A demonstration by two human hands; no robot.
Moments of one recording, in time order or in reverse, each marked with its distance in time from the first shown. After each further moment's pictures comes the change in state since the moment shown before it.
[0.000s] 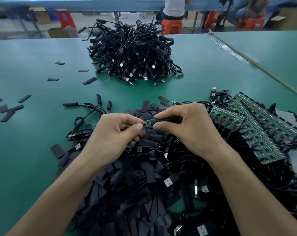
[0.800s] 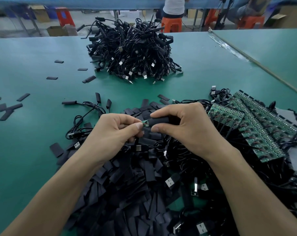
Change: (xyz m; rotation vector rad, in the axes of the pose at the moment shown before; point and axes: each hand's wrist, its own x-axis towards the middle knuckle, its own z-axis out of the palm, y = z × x) left_hand 0.001 0.002 0.000 -0.070 -0.028 -0.108; right_hand -0.002 -0.002 -0.002 -0.060 -0.056 -0.090
